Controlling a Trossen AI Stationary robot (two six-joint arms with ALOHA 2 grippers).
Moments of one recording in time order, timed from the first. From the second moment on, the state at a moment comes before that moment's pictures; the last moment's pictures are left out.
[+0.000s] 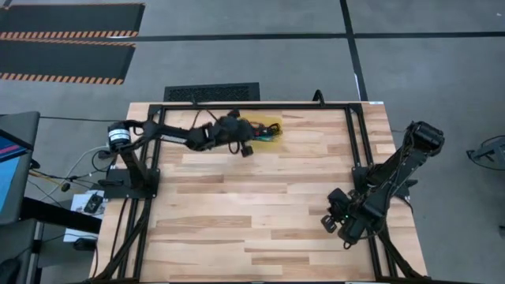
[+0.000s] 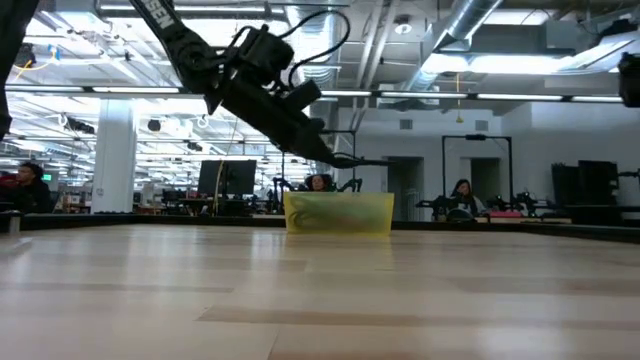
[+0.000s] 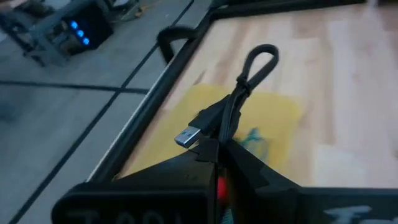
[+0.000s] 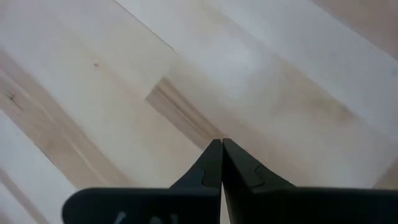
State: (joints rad) left arm 0.33 1.75 0.91 0.41 -0.16 0.23; right arm 0.90 1.35 0.67 -0.80 0.43 1.77
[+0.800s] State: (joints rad) left arm 0.47 1.75 0.91 0.30 -0.02 0.11; right arm 0.75 1.35 0.67 -0.78 0.62 1.54
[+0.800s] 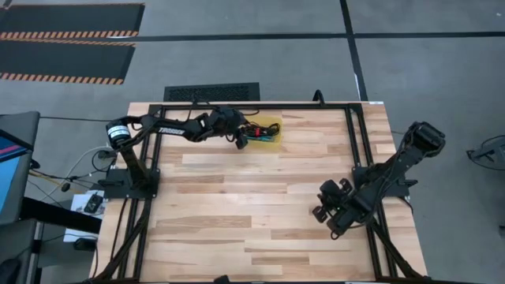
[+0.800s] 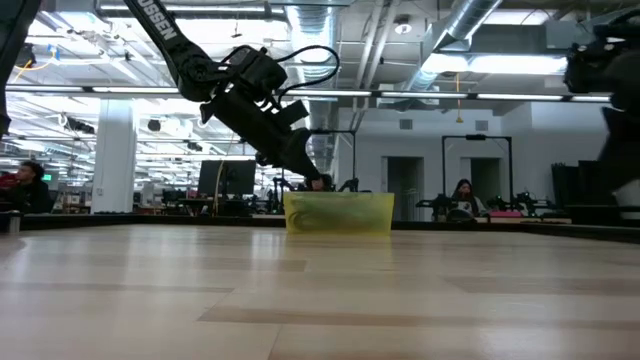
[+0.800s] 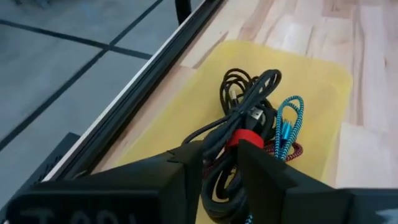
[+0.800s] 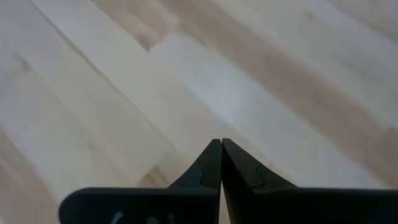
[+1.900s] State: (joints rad) left arm -0.05 1.03 0.33 0.61 -0.27 -0.09; right arm 0.21 1.30 0.54 0.48 0.24 0.19
